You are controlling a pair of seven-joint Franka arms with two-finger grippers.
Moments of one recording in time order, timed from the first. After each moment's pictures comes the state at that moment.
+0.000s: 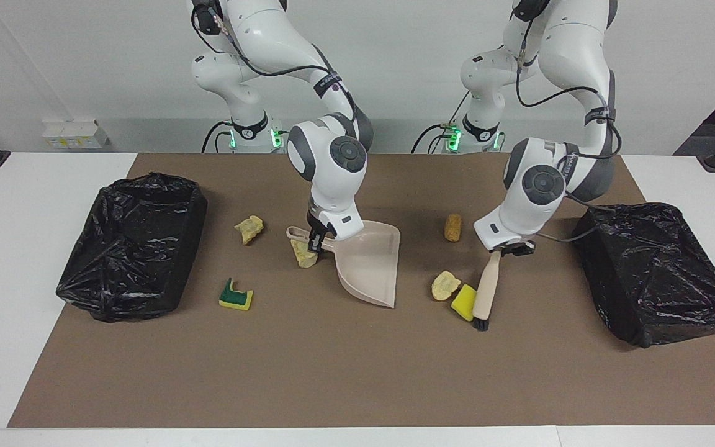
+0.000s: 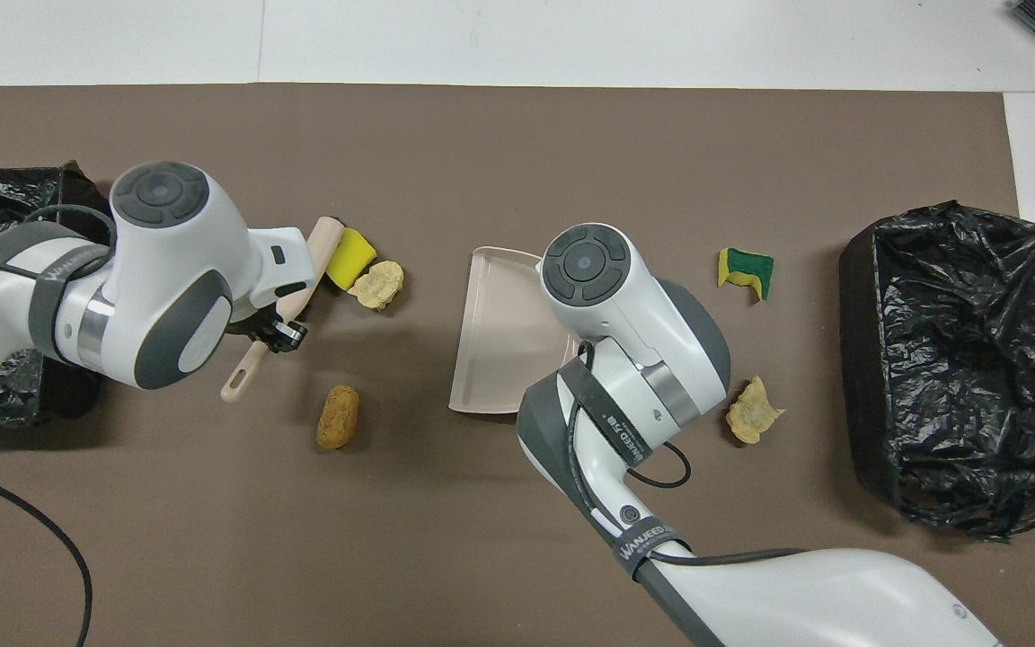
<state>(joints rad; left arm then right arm) 0.29 0.33 -0.66 -1.88 0.27 1.90 0.00 0.56 0.39 -0.07 -1.71 -0.19 1.90 -0.81</state>
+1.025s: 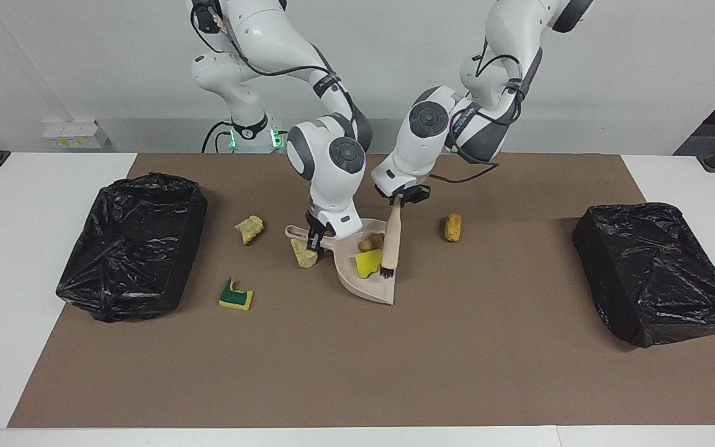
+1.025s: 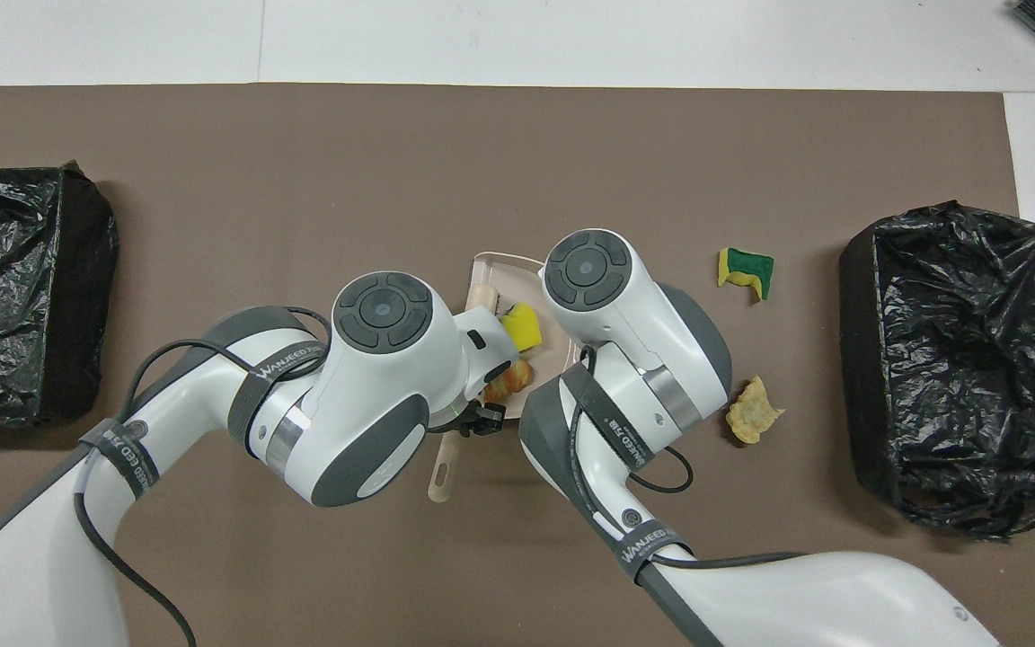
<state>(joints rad) 0.23 0.25 -0.94 -1.89 0.05 1.88 -0.51 0.56 0.38 -0.07 -1.73 -0.19 1.92 -0.85</state>
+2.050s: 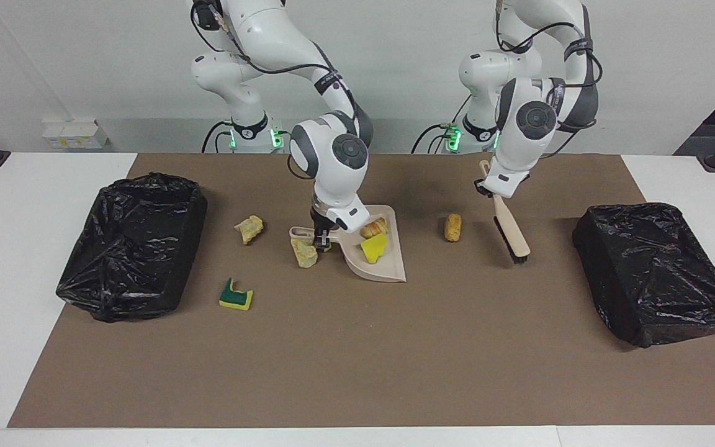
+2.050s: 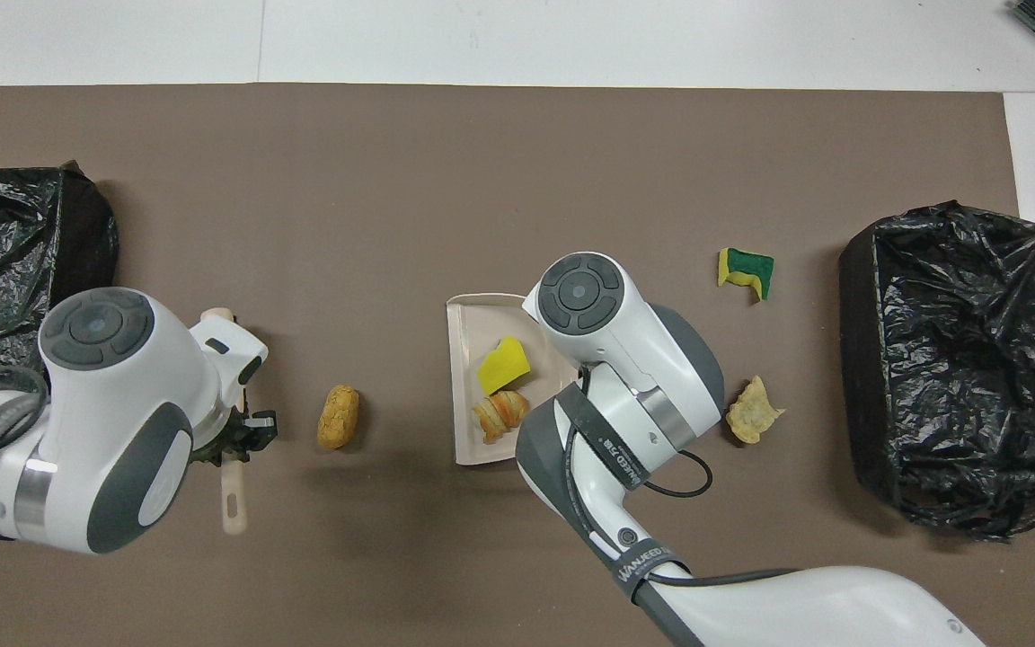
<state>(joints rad) 0.11 -0.16 -0.41 -2.31 -0.03 1.84 -0.44 0.57 0.35 -0.05 -1.79 -0.18 1.94 -1.01</state>
